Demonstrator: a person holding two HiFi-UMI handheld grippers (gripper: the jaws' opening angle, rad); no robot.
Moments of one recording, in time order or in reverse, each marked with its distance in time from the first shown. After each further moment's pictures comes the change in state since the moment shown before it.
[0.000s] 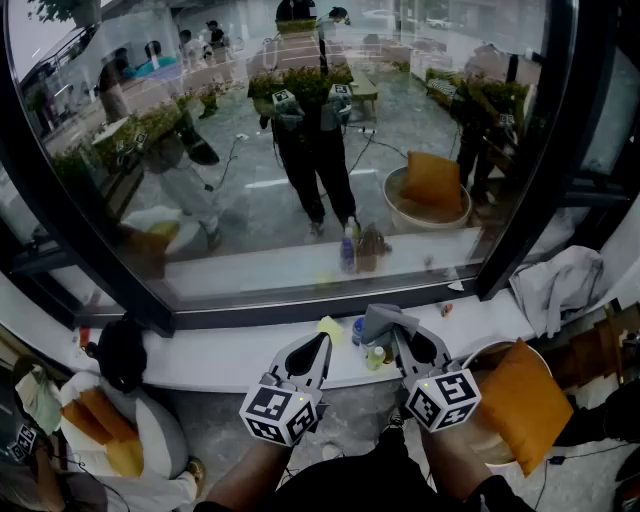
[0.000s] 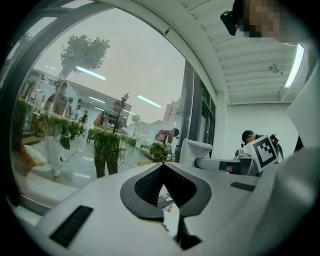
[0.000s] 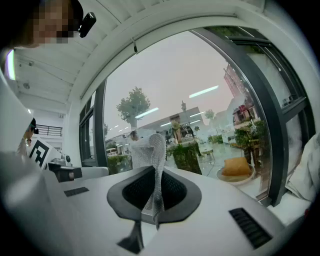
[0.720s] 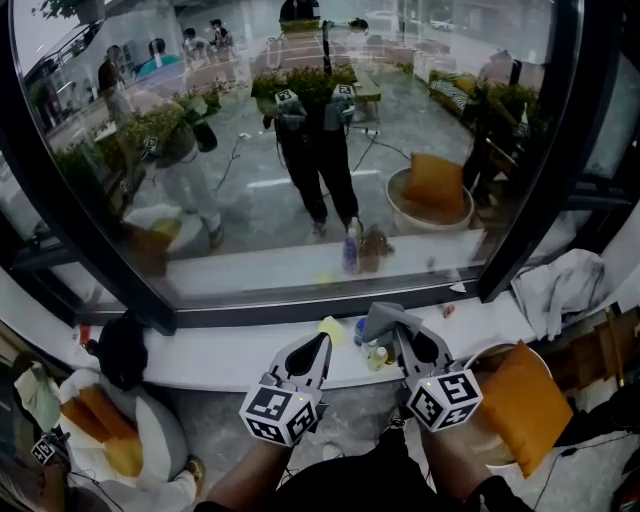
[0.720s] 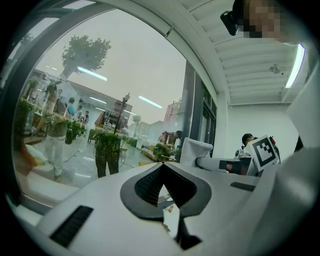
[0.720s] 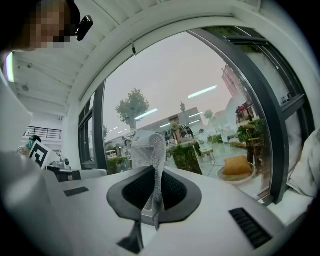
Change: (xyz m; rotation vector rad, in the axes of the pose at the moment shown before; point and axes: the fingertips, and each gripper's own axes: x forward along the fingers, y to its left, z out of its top) left arm -0.010 0.007 0.000 -0.007 -0.002 0.007; right arm 0.002 0.007 0.000 0.021 -0.015 -0.003
